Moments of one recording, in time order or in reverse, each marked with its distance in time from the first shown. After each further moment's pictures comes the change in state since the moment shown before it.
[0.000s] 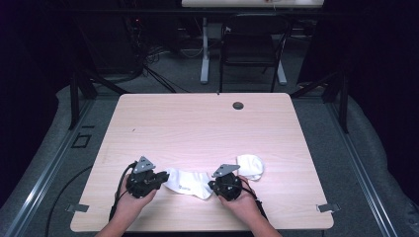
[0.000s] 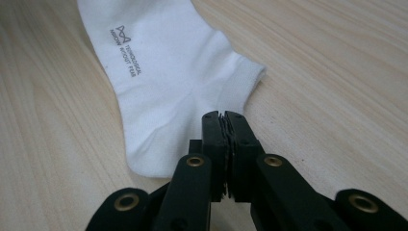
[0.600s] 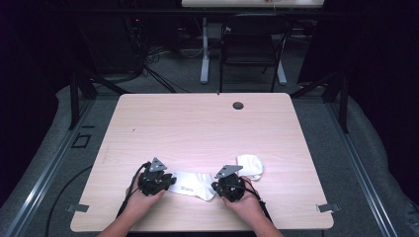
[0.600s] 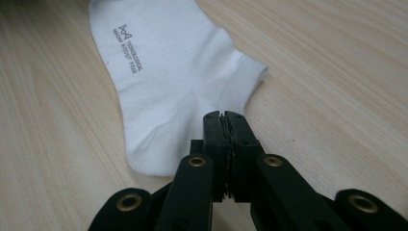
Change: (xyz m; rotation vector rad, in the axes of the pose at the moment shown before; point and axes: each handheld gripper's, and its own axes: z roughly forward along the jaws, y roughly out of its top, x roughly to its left) left arm 0.001 -0.015 0.048 0.128 0.013 0.037; right arm -0.003 -0.005 -0.008 0.027 -0.005 0.002
